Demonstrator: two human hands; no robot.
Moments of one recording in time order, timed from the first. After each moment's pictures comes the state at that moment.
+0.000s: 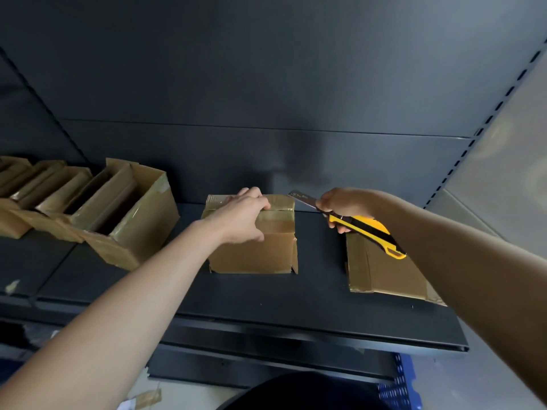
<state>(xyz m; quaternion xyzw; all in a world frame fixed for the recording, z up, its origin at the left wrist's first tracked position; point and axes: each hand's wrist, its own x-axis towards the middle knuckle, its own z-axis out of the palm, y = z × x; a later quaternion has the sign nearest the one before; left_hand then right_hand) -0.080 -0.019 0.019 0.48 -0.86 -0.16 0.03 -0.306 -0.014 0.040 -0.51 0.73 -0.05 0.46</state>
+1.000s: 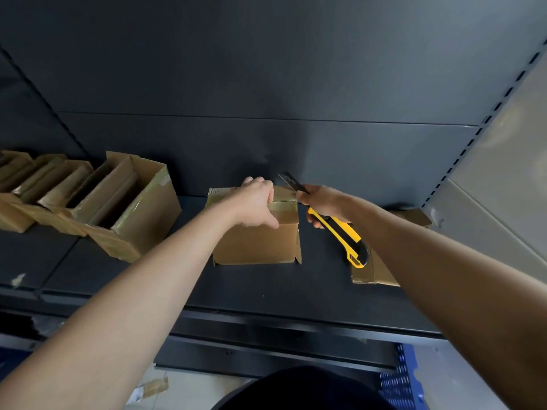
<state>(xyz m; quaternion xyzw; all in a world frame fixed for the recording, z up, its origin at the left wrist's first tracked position) -0.101 -0.027 0.028 0.53 -0.83 -0.18 -0.02 -0.279 -0.023 0.003 -0.57 0.66 -0.14 0.47</state>
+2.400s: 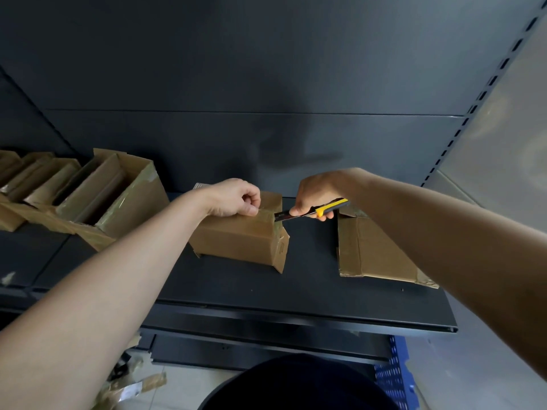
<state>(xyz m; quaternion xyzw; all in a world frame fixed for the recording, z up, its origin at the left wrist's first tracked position) -0.092 -0.033 0.038 0.49 -0.82 -0.29 -0.05 -0.302 -0.030 0.036 -0.72 0.59 0.17 0.34</state>
